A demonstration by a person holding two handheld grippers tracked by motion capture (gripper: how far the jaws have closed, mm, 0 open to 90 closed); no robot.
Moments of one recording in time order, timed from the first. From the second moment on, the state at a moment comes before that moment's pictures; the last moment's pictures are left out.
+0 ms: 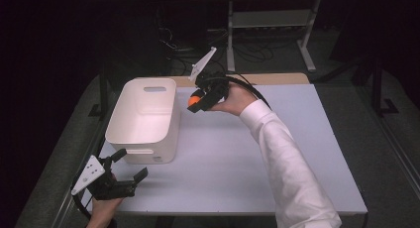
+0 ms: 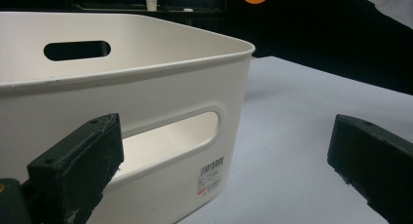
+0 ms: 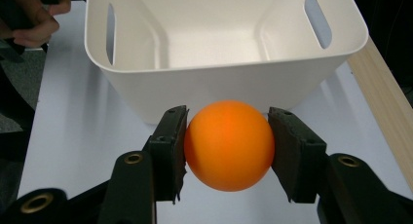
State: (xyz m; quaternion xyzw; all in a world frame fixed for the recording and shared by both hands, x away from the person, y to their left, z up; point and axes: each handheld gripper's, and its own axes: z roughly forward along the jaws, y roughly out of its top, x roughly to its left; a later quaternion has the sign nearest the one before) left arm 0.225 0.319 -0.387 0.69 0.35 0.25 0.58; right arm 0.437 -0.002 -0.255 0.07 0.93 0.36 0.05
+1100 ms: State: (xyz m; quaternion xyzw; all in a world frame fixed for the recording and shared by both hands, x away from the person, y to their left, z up) left arm 0.224 0.319 -0.387 0.69 0.35 0.25 0.58; right arm 0.427 0.033 -0.237 0.04 0.92 0.40 0.04
